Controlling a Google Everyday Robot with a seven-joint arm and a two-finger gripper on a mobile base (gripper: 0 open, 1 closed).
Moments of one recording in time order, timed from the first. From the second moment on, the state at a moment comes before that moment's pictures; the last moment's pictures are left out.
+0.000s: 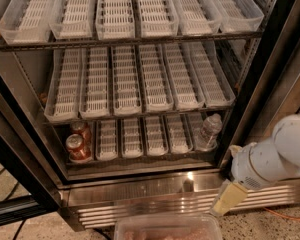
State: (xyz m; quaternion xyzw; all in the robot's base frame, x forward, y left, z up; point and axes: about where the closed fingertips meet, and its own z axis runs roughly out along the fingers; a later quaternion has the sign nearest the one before) arm 0.415 -0.203 0.697 -0.51 0.84 0.07 0.19
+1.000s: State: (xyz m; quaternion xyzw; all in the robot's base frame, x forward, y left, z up) arm 0.439 -0.217 0.598 -0.44 0.86 0.07 0.25
